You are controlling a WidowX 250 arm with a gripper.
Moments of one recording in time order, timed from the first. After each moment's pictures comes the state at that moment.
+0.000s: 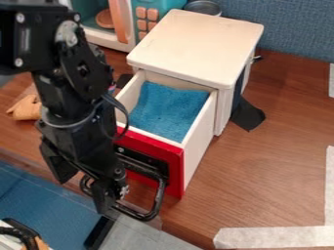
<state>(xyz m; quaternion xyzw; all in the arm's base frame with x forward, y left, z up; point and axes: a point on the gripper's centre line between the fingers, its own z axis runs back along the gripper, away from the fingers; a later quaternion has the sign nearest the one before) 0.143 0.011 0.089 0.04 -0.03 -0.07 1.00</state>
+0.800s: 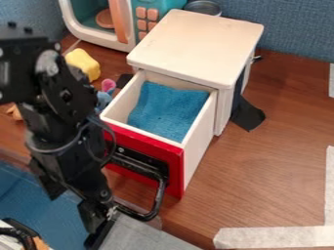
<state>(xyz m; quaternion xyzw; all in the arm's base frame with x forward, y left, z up) 0.128 0.016 0.076 0.04 -0.04 -0.08 1.00</state>
